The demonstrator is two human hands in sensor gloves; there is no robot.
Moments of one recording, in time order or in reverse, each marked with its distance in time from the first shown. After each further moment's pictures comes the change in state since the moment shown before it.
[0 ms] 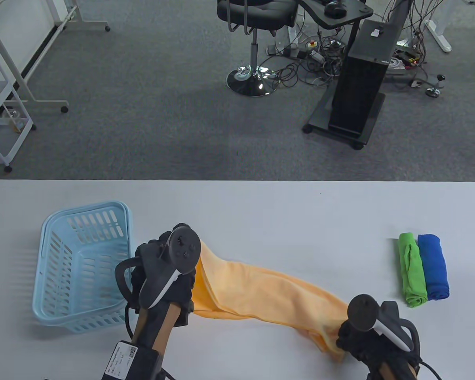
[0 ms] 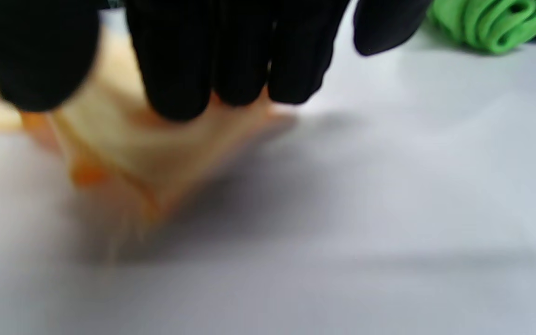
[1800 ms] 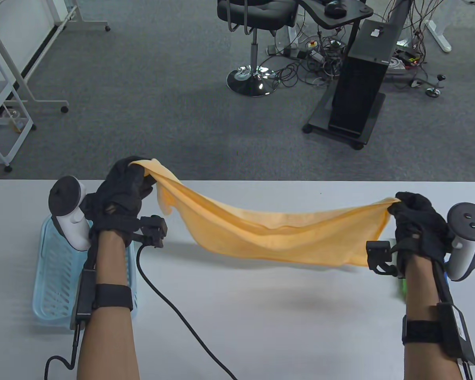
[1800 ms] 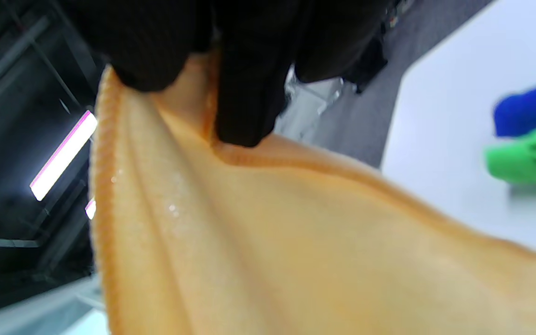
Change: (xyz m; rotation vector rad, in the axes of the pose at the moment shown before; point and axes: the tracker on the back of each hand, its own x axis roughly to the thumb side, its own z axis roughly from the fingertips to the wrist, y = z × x) left_hand -0.119 0.000 -0.116 0.004 0.074 1.564; right_hand -0.067 -0.238 0.012 -0.783 0.284 -1.191
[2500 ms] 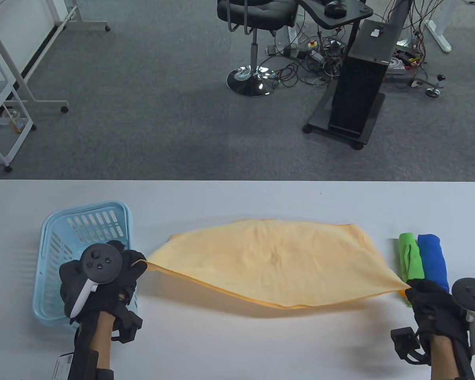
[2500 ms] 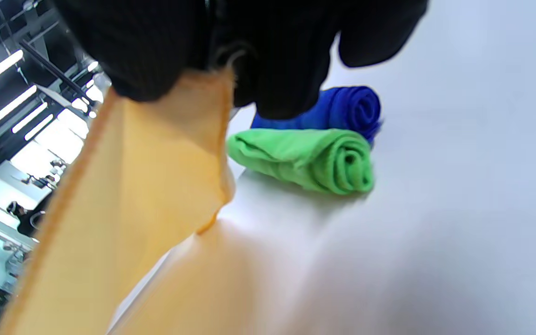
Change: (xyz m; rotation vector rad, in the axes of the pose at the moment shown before) left_hand -0.074 0.026 0.099 -0.119 0.165 -1.305; right_hand -0.162 -0.032 0.032 0.182 0.187 0.455
